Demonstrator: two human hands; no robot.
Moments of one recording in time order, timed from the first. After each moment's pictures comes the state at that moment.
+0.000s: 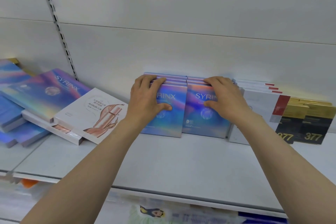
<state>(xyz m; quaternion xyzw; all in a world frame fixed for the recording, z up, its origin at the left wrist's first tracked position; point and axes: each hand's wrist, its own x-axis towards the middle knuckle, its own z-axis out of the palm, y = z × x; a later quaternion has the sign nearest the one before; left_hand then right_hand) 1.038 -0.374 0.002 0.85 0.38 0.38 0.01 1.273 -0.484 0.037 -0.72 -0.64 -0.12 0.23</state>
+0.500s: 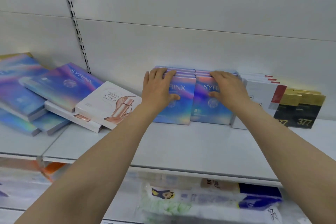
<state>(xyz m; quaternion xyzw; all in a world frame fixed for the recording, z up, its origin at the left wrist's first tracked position) 1.029 -0.382 0.015 0.87 0.39 0.31 -0.02 1.240 -0.496 0.048 -0.77 -0.61 -0.11 0.16</state>
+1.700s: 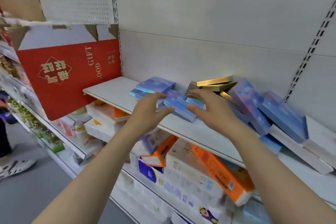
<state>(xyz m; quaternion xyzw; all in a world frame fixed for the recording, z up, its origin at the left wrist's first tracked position) 0.369 -0.335 0.028 0.74 0.55 0.38 0.10 0.585 -0.328 0.050 -0.52 -0.78 0.09 0.33</state>
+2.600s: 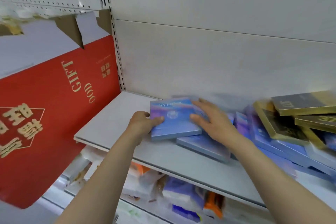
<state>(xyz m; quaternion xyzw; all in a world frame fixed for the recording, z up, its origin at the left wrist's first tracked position) 0.166 0.011 -0.041 0.55 0.62 0.32 0.45 0.406 -0.049 -0.015 -0.63 -0.71 0.14 0.27</state>
